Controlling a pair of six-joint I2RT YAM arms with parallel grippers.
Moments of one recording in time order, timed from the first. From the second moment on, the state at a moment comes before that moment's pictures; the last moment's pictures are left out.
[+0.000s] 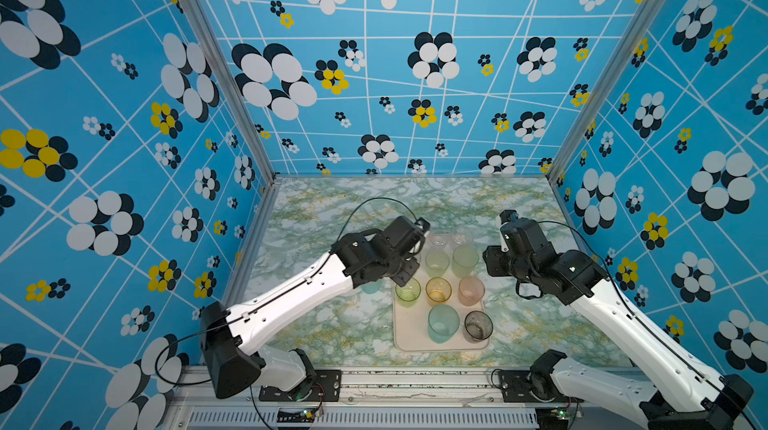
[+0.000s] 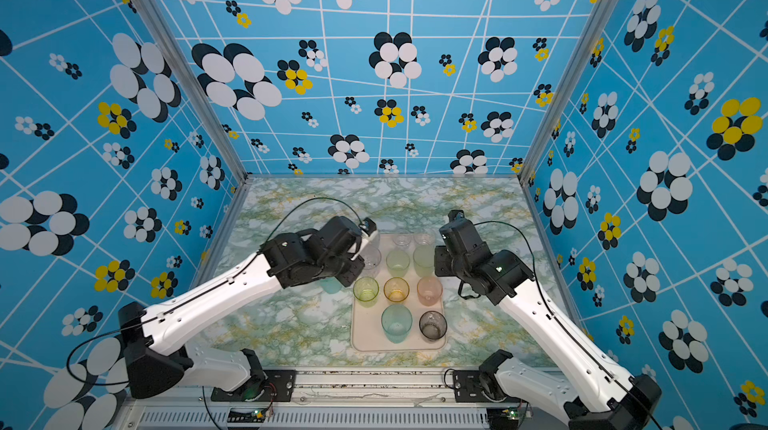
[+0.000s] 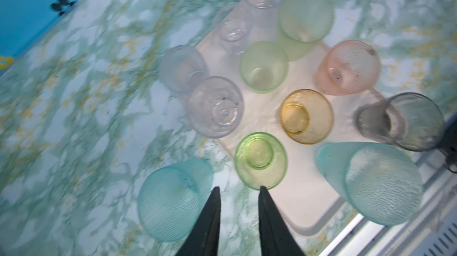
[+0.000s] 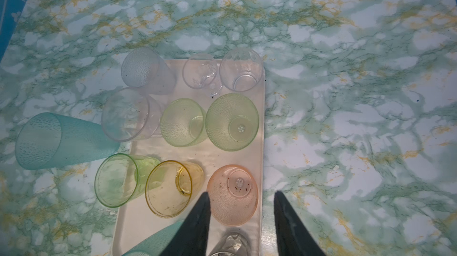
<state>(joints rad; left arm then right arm) -0.84 1.35 1.34 -0.93 -0.17 -0.11 0.59 1.04 1.10 -0.94 0.25 0.44</state>
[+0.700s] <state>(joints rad) -0.38 1.26 1.02 -0.83 -0.01 -0.15 0.59 1.07 1.10 -0.92 0.22 0.44</state>
